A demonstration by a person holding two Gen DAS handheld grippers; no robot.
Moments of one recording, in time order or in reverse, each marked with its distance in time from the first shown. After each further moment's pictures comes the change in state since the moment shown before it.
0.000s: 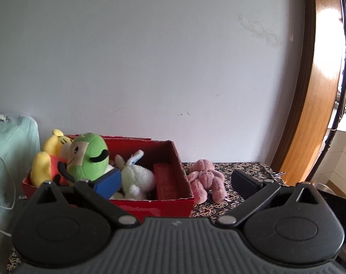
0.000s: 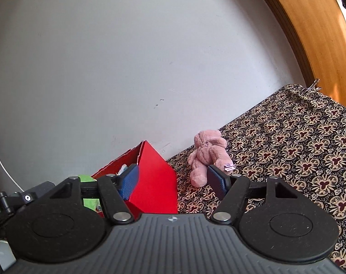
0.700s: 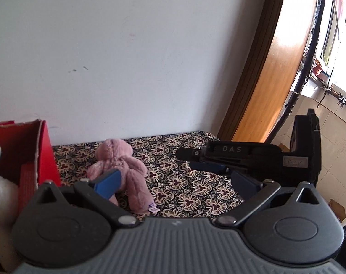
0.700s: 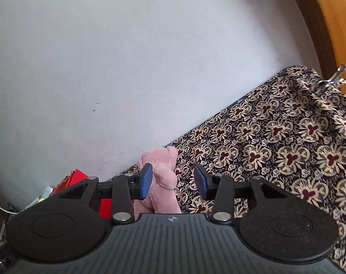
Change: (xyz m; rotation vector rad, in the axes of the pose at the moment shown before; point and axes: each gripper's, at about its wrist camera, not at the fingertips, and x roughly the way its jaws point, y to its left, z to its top) left arm 0.206 -0.082 0.000 0.030 0.265 -0.318; right arm 0.155 -0.124 0.090 0.062 0.266 0.041
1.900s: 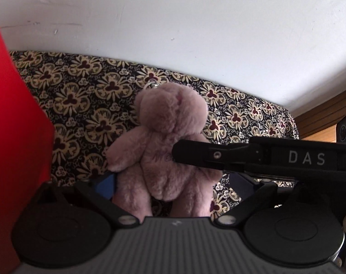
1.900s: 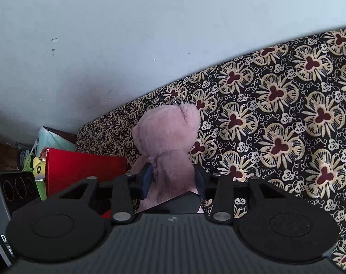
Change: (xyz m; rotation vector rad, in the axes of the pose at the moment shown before) left arm 0.136 0.107 0.019 -0.461 0.464 0.179; right arm 0.113 -0.012 0.059 0.044 0.602 0.007
